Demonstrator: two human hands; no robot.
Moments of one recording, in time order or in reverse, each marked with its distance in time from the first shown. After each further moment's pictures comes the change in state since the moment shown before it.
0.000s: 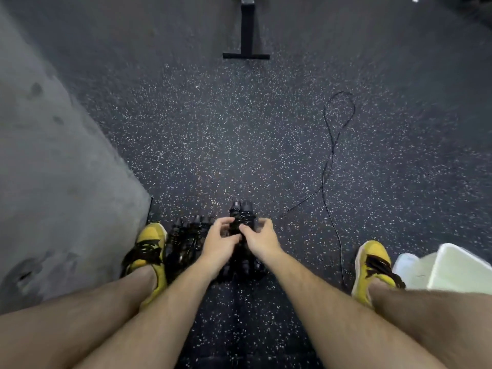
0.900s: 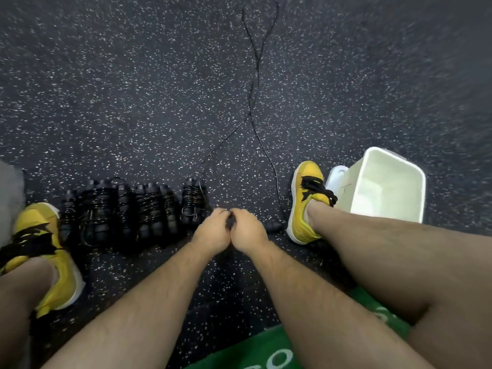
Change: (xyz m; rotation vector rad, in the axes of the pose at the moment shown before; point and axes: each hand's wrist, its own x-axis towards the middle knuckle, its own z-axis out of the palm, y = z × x) left_hand 0.007 -0.111 0.165 0.936 -0.571 0.264; right_hand 0.024 0.186 -0.084 -0.625 0.006 -0.008
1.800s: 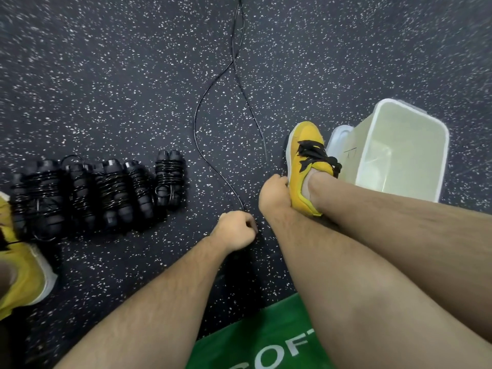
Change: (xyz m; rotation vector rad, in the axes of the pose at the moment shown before) left_hand 0.029 0.033 0.095 -0.108 -0.274 -0.080; right_hand 0.062 0.097 -0.014 -0.428 -0.090 0.241
